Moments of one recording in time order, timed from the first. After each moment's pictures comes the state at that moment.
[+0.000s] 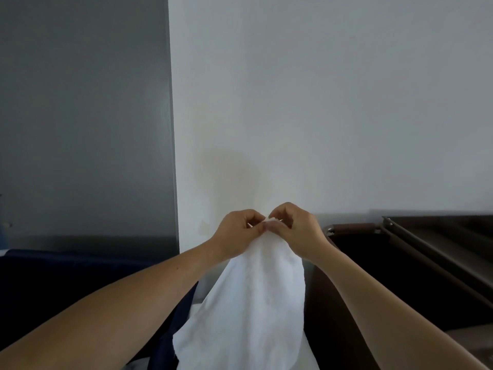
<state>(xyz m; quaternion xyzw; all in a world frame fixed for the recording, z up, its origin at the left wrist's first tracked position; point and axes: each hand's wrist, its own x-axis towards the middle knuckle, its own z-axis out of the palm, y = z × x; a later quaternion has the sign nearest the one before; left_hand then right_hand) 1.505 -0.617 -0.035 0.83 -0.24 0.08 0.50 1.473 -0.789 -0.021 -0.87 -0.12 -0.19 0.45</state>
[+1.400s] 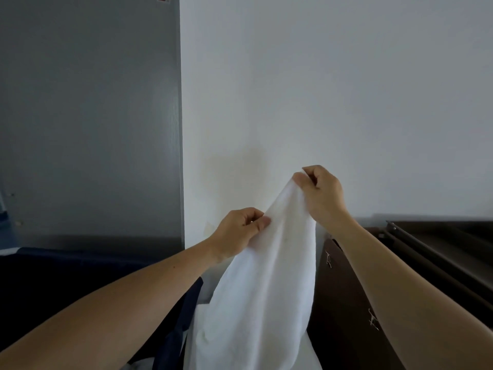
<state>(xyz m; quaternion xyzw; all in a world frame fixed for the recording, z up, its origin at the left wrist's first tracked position) 1.484 -0.599 -0.024 0.78 -0.23 0.02 0.58 1.471 -0.792 0.047 -0.82 -0.04 -0.33 0.46</state>
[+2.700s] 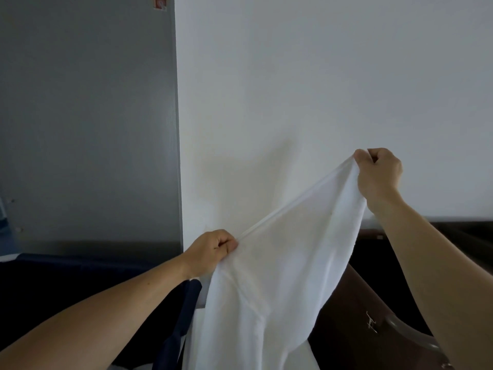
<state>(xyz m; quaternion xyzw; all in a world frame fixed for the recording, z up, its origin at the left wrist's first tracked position) 1.505 -0.553 -0.068 0.86 -0.24 0.04 0.44 1.478 -0.879 0.091 -0.76 0.12 -0.44 0.46</state>
